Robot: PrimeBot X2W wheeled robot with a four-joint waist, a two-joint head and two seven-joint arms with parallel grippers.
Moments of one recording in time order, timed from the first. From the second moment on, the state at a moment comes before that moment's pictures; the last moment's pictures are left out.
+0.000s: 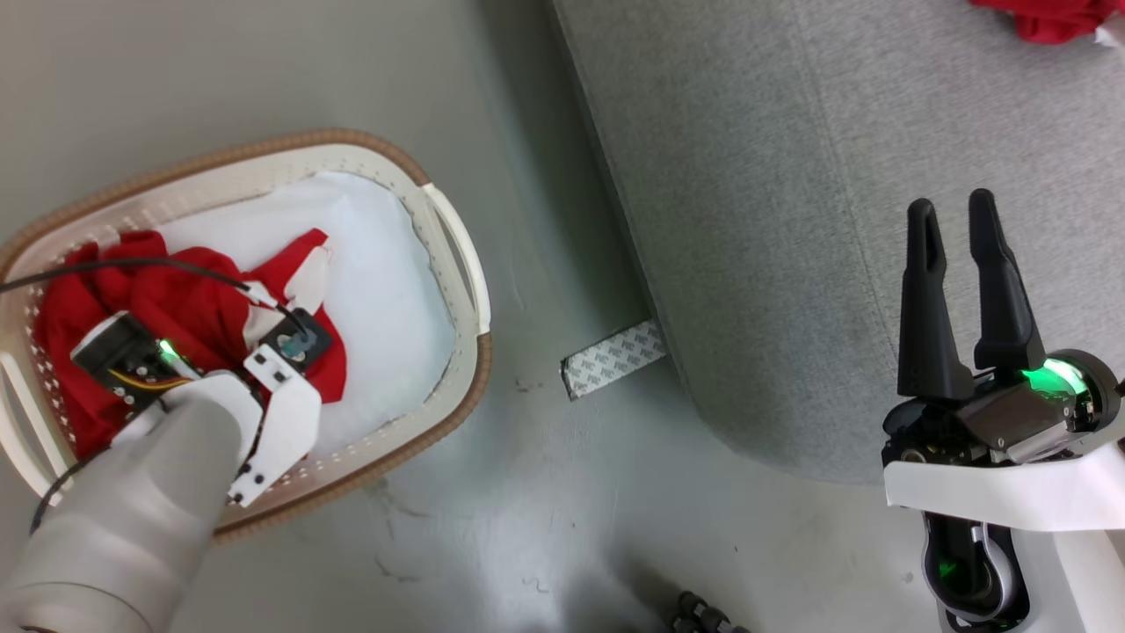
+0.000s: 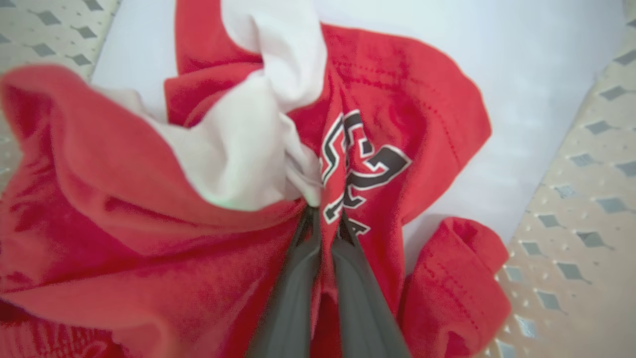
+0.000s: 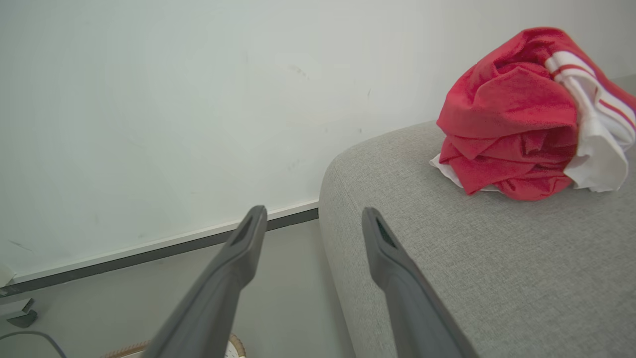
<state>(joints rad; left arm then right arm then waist) -1.01 0.33 -0.91 1.26 -0.03 -0.10 0.14 -0.35 -0.05 0.19 -0.12 0.61 0.13 -0.26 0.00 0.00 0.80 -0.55</state>
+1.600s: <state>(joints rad) -0.80 0.05 -0.78 0.77 -0.75 -0.13 -0.26 -0.14 -0.13 0.19 0.12 0.44 0.13 -0.26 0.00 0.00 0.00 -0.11</state>
